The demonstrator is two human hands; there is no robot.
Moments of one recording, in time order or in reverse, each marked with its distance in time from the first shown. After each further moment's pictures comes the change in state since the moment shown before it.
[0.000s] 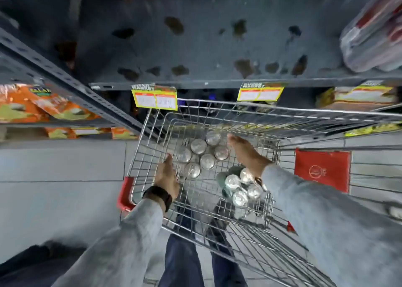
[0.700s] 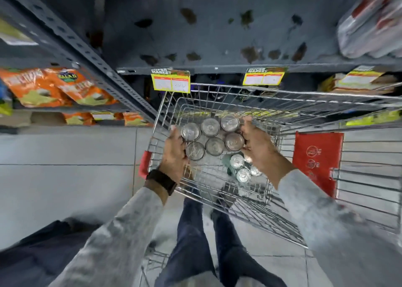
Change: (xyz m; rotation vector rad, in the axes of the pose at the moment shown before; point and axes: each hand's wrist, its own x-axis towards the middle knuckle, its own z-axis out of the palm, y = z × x) left_hand -0.082 0.020 -0.020 0.013 -0.108 0.186; right_hand -0.092 -0.025 0.014 0.402 0.218 0.178
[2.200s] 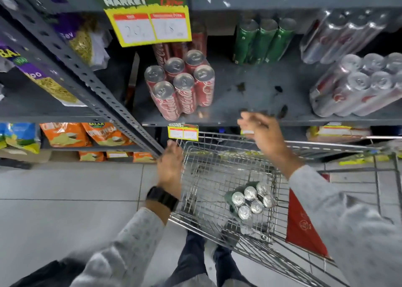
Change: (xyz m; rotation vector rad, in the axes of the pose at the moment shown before) left_hand -0.064 0.105 0.019 0.070 0.058 0.229; right_hand -0.033 -0.122 -0.017 -0.192 0.051 -0.648
